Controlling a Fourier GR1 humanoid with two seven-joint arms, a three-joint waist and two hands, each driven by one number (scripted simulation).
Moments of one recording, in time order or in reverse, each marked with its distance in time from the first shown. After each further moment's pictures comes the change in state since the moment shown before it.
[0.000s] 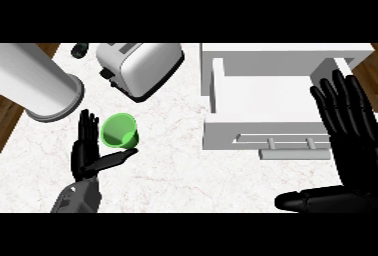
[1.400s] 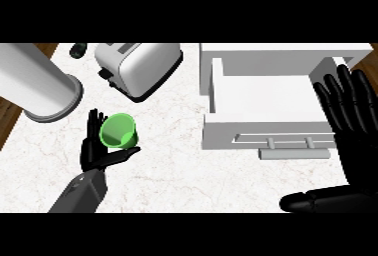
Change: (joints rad) left arm -0.242 0.052 0.085 0.521 0.066 -0.176 -0.268; right arm -0.031 -0.007 -0.019 -0.020 -0.028 0.010 0.044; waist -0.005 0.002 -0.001
